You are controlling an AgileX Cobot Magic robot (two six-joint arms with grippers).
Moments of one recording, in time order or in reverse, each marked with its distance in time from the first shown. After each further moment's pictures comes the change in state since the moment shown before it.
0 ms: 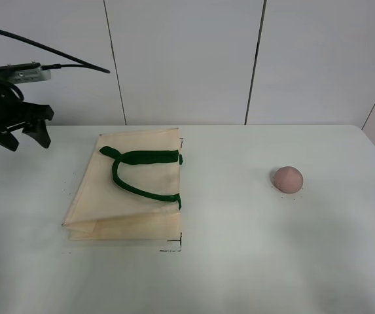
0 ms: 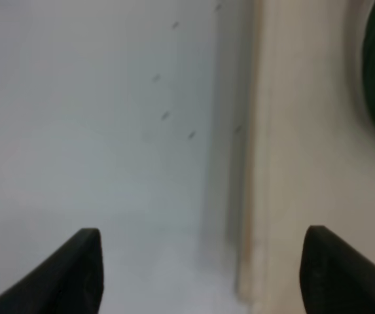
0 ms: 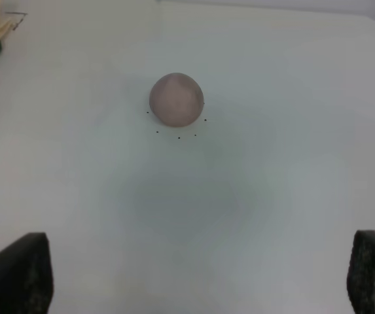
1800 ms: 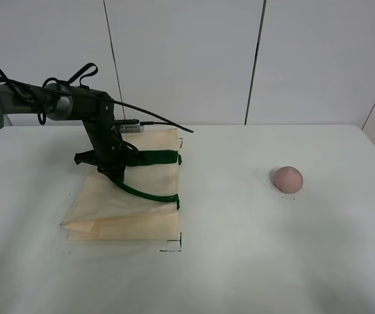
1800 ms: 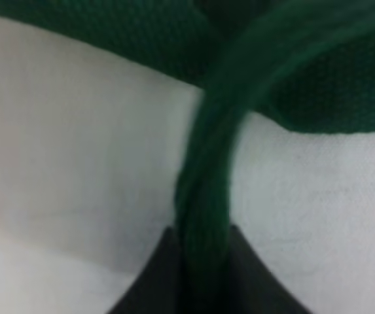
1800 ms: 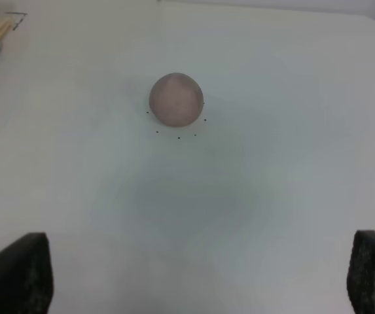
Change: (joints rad) left arm -0.340 0.552 -0.257 0.142 -0.177 -0.407; right arm 0.000 0.000 0.000 0.000 0.000 0.000
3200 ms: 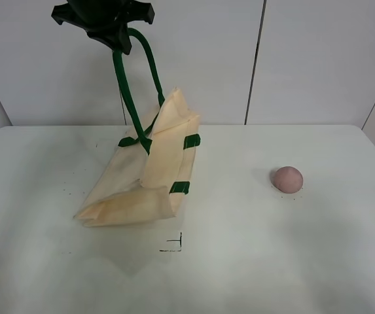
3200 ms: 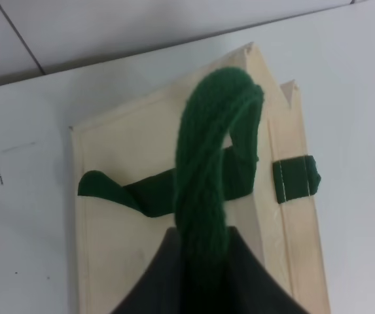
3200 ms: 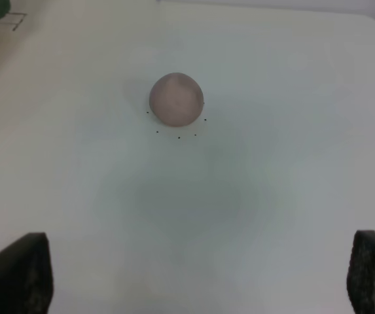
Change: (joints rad) left arm -0.107 -0.293 -0.617 -0.021 0.411 0.214; right arm 0.000 0.003 0.000 0.000 0.000 0.003
